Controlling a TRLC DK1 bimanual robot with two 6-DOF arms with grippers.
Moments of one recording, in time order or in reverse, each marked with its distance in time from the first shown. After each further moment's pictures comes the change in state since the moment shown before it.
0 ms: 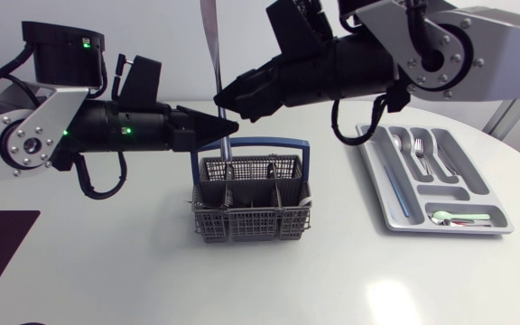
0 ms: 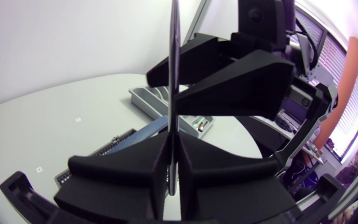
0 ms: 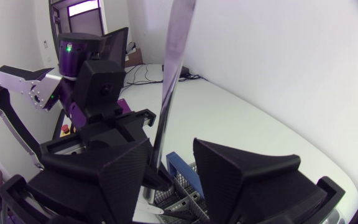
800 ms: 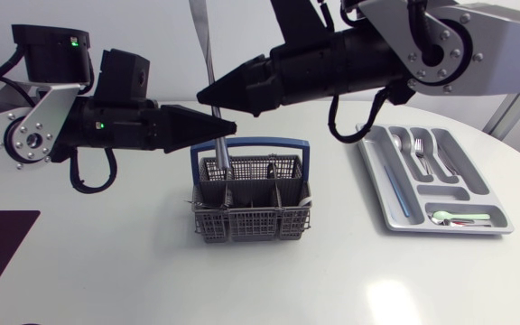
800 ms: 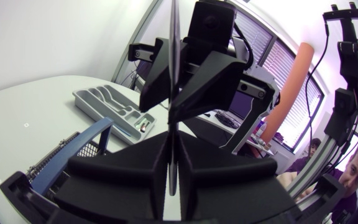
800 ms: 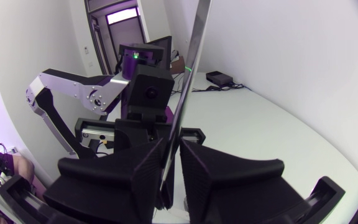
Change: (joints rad) left arm 0.087 0.035 0.000 0.082 0.475 -0.064; right arm -0.023 0.004 0.015 0.021 -0.311 0.031
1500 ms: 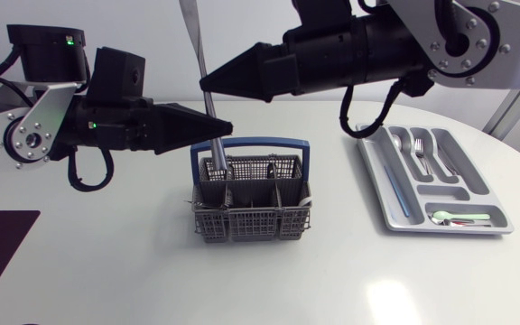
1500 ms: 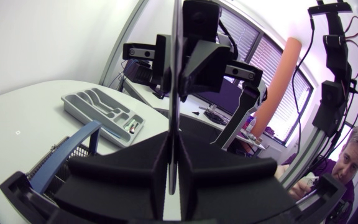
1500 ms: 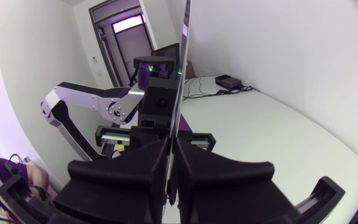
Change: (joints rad) left arm 0.016 0.003 -0.002 0.033 0.097 0.010; right arm -0.018 -0.035 0.000 -0.002 -0.084 0.074
